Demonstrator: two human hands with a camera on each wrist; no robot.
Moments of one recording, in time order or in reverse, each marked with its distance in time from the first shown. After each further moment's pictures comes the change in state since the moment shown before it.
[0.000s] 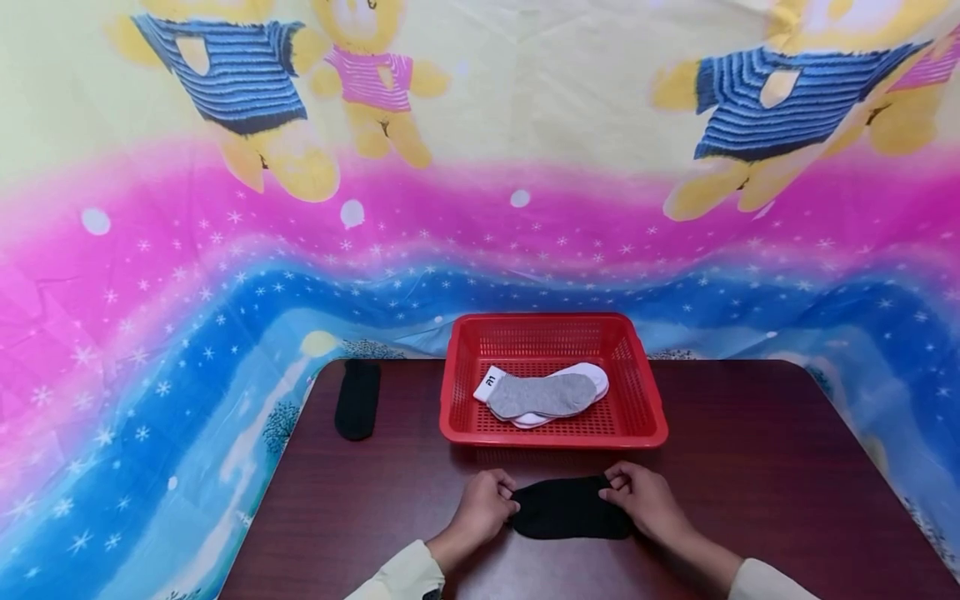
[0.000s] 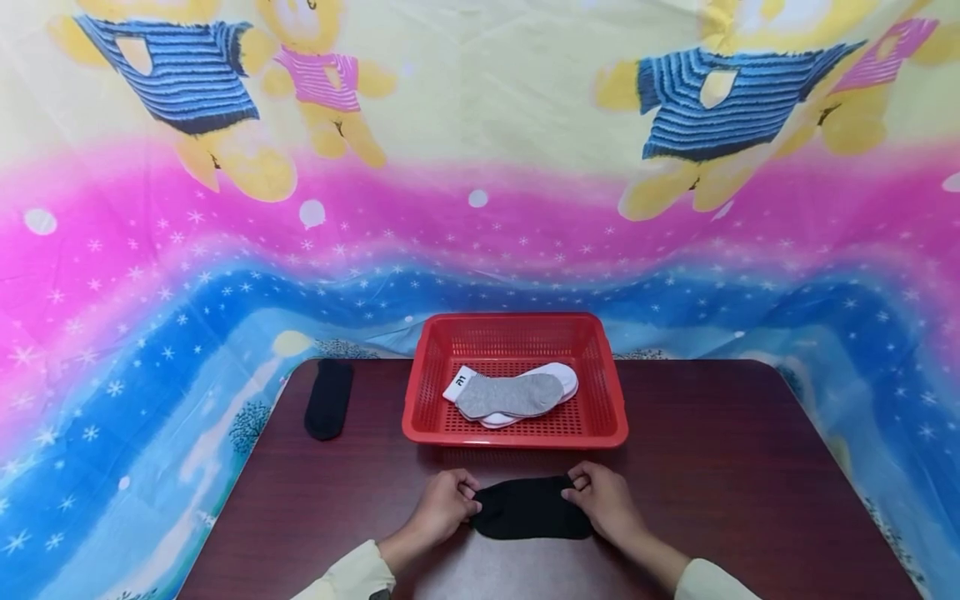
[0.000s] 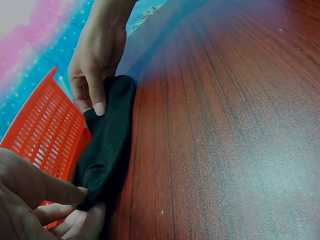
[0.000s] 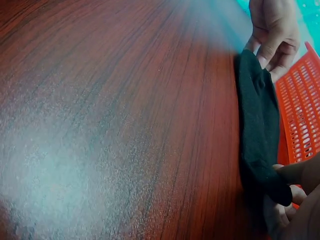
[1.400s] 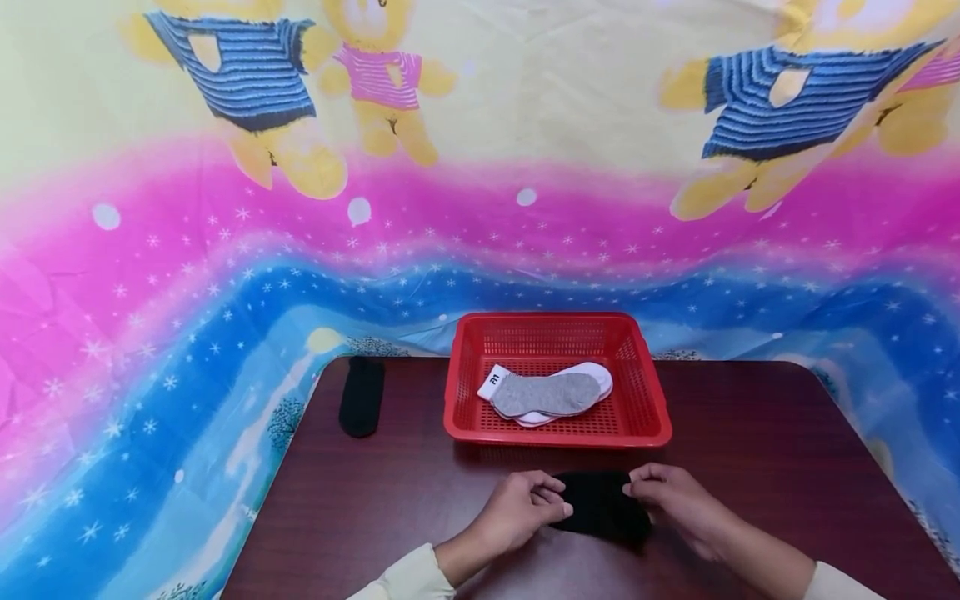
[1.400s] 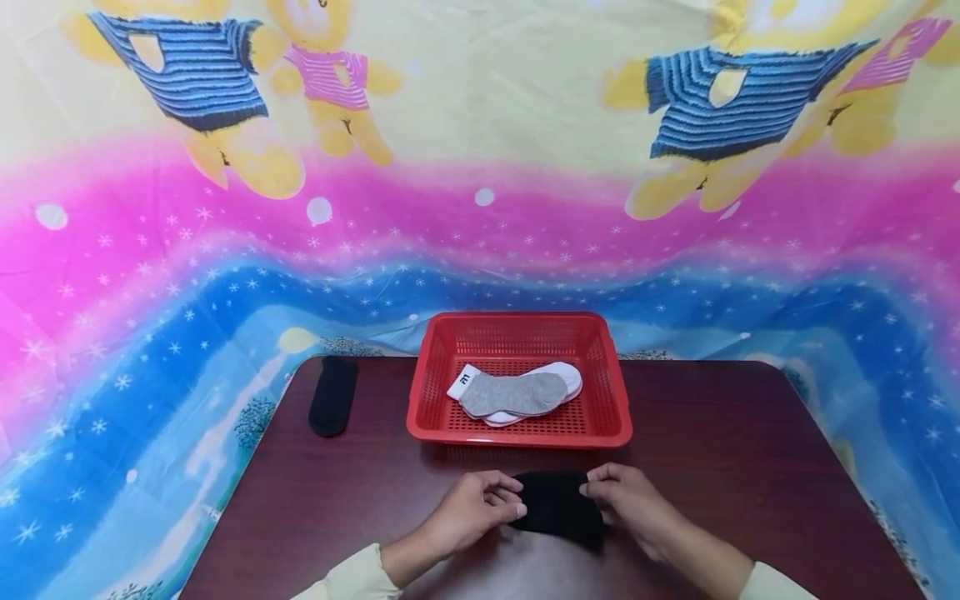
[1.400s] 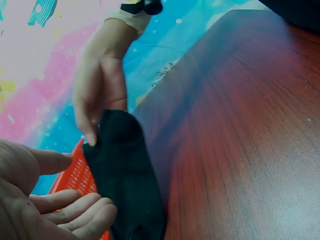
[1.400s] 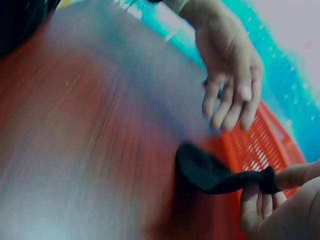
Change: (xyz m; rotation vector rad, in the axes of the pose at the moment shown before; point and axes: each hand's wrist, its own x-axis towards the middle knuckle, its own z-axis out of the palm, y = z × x) left_hand -0.021 0.064 -0.001 -0.252 -0.228 0.007; right_hand -0.031 -0.031 -0.058 0.554 -0.315 0.261
